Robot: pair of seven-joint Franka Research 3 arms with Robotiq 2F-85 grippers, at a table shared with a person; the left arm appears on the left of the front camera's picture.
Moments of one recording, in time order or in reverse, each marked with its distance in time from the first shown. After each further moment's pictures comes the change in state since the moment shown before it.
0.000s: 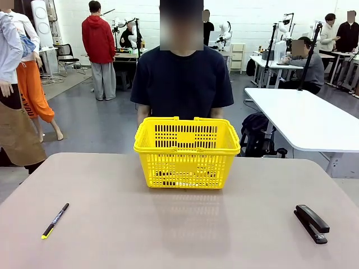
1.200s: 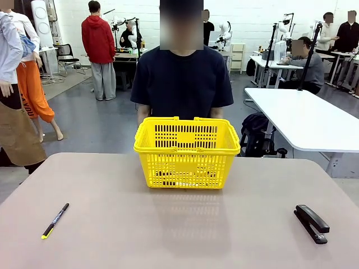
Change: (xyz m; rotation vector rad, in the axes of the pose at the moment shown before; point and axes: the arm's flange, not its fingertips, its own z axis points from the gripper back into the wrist) left arm 0.000 0.000 0.000 0.000 0.000 -0.001; right arm -0.013 -0.017 0.000 -0.006 -0.056 0.085
